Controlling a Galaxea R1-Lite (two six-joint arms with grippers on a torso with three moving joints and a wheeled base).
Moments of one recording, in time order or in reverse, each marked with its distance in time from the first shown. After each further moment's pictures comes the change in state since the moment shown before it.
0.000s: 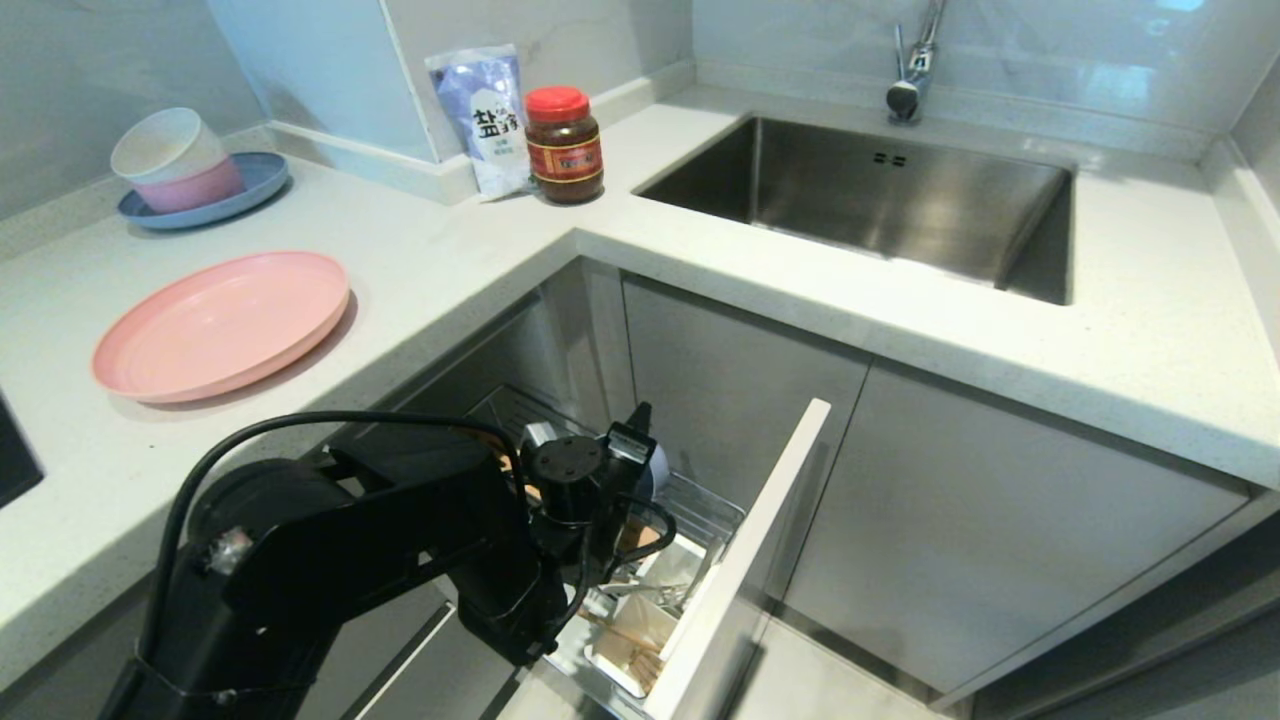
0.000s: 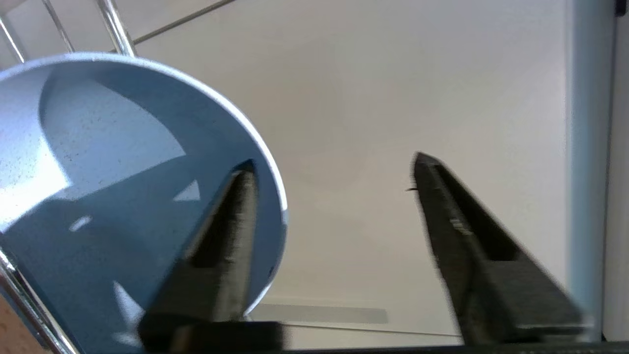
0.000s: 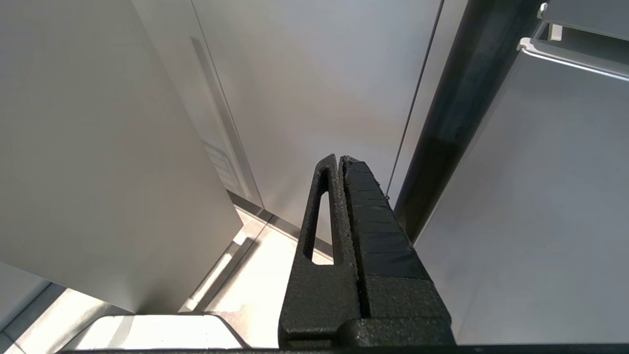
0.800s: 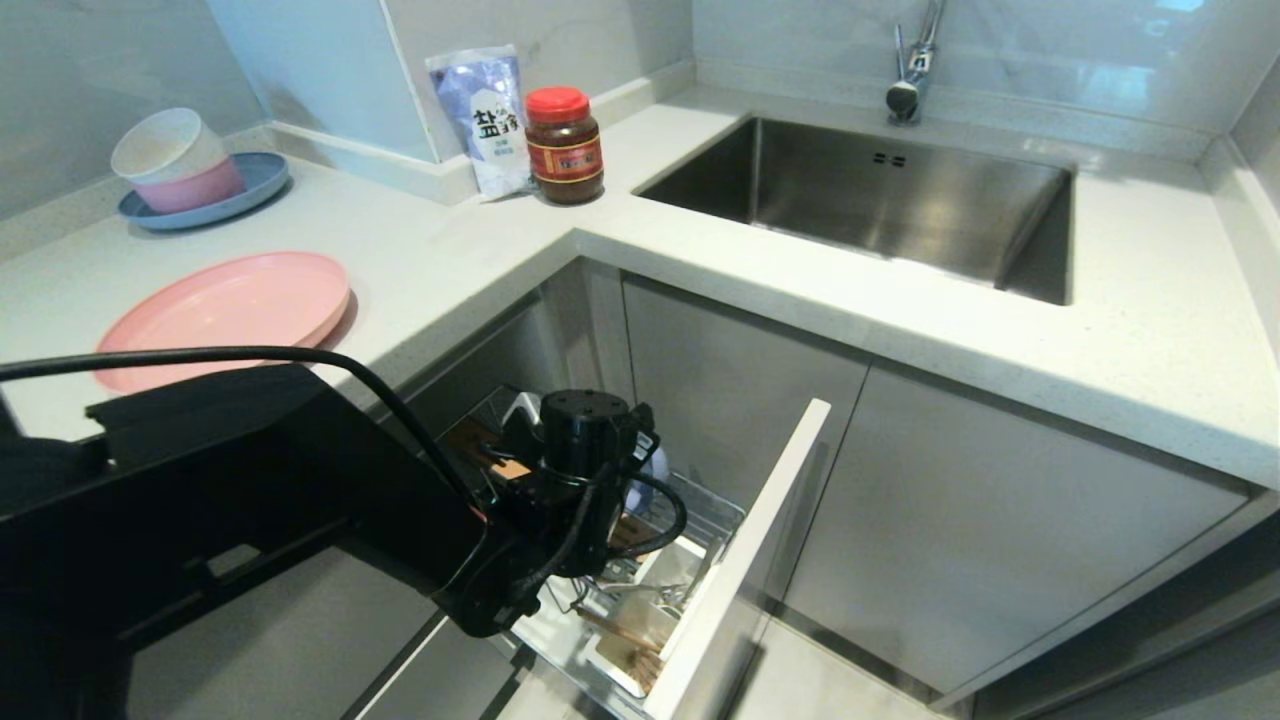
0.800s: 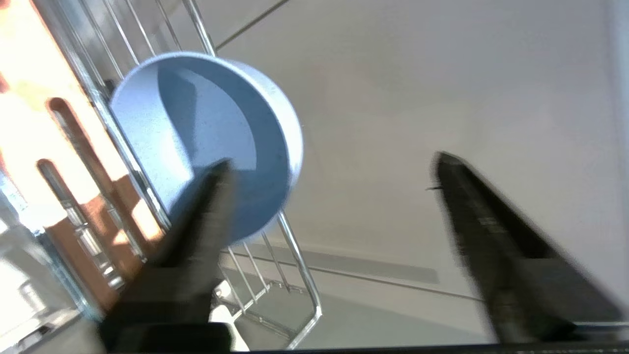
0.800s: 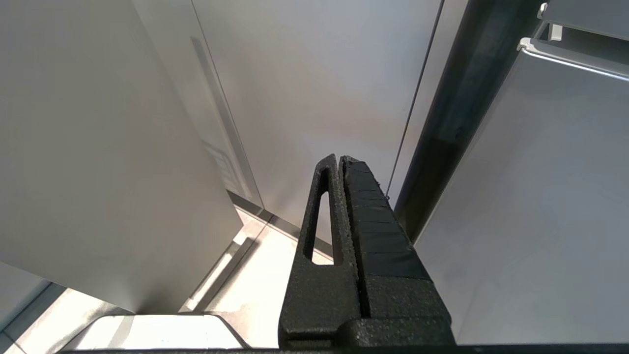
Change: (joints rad) left arm -0.080 -0.302 0.012 0.608 0.181 0.064; right arm 0.000 0.000 0.000 0.000 0.000 0.000
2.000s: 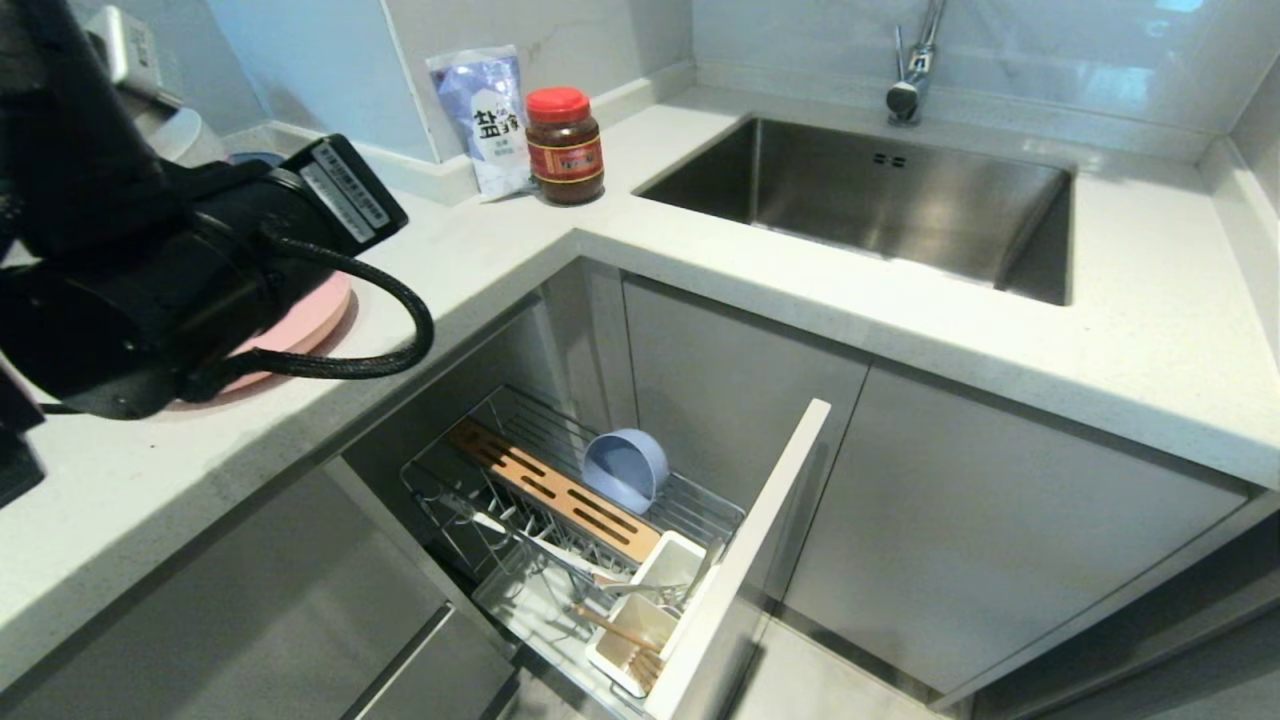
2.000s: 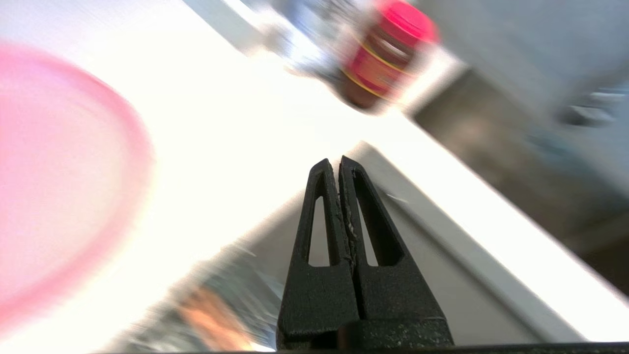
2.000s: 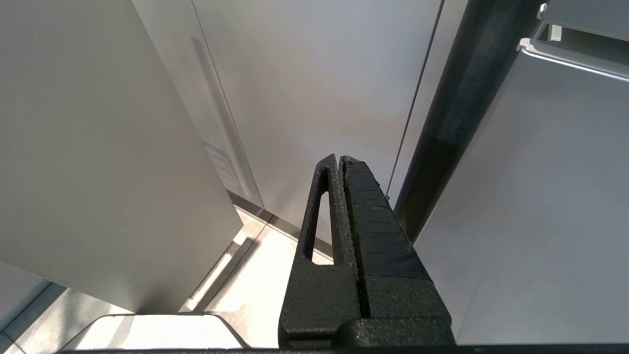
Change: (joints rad) left arm 0.146 -0.699 -0.085 0.365 0.061 0.749; right arm 0.000 0.000 0.000 0.000 0.000 0.000
